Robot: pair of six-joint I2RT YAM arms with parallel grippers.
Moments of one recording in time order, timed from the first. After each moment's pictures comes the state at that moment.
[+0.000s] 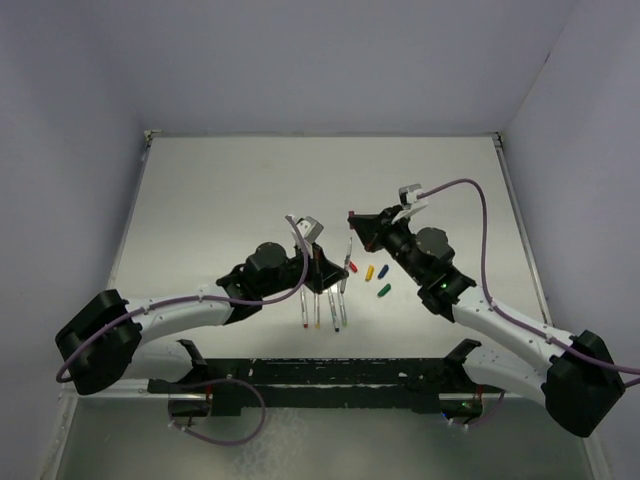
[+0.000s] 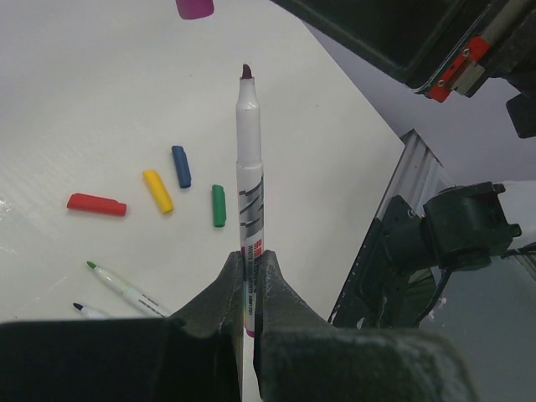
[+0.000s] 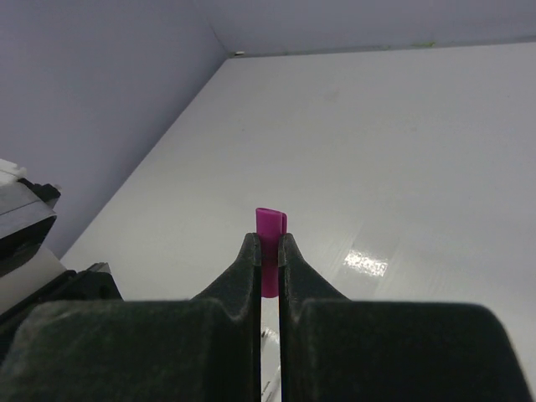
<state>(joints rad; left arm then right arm) -0.91 1.27 0.56 0.52 0.18 -0.56 0.67 1.03 0.56 0.46 0.07 0.44</state>
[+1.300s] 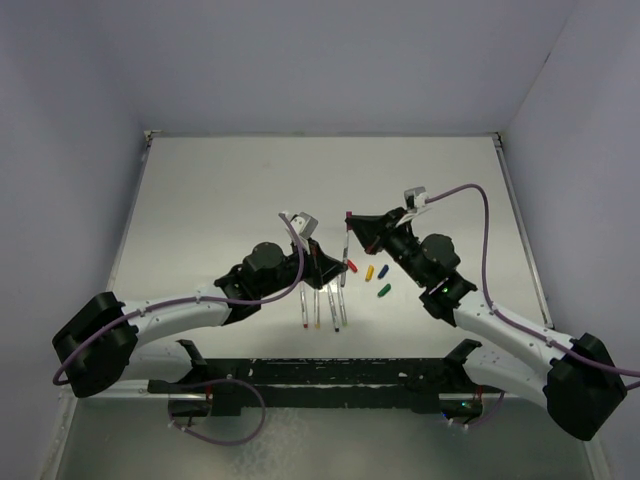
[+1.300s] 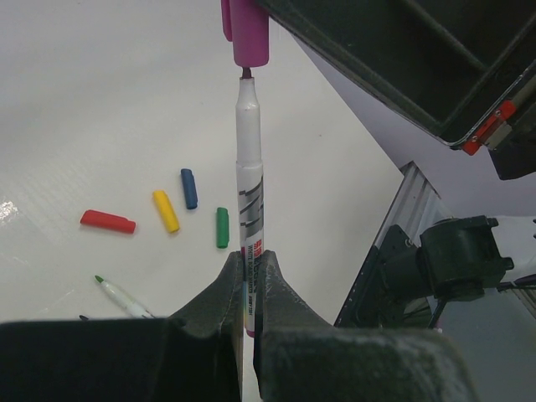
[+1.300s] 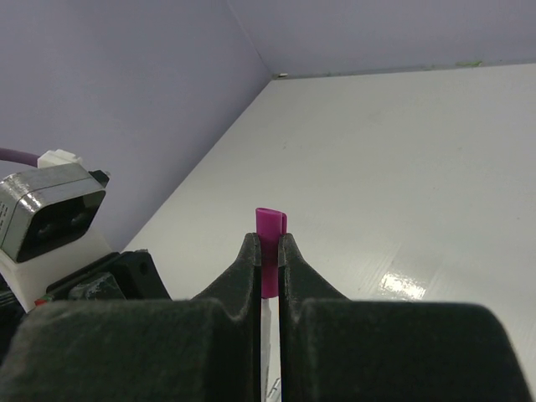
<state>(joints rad) -0.91 1.25 0.56 0.54 0.11 -0.60 0.67 1.01 0.50 0.61 0.00 0.51</state>
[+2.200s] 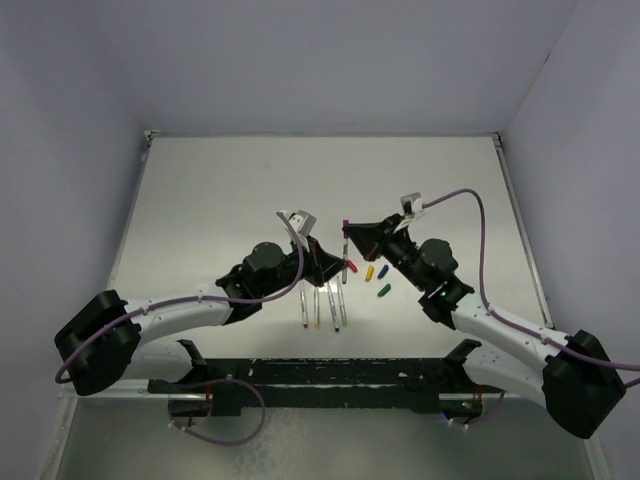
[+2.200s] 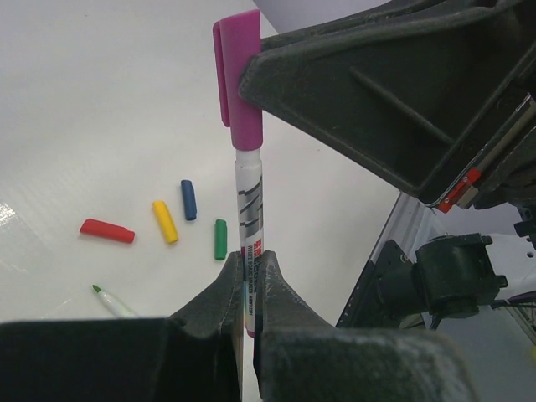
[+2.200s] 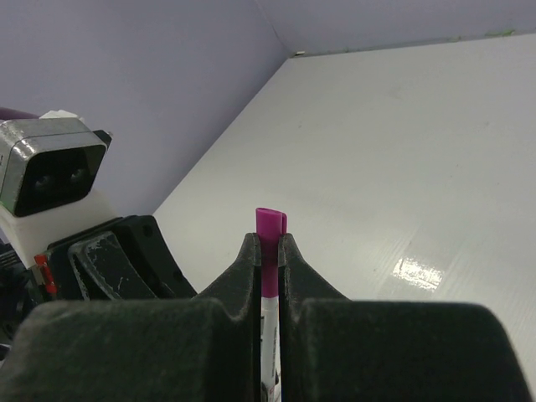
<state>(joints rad) -0.91 1.27 0.56 0.58 0.09 -0.63 0.67 1.02 0.45 0.66 -0.05 0.55</state>
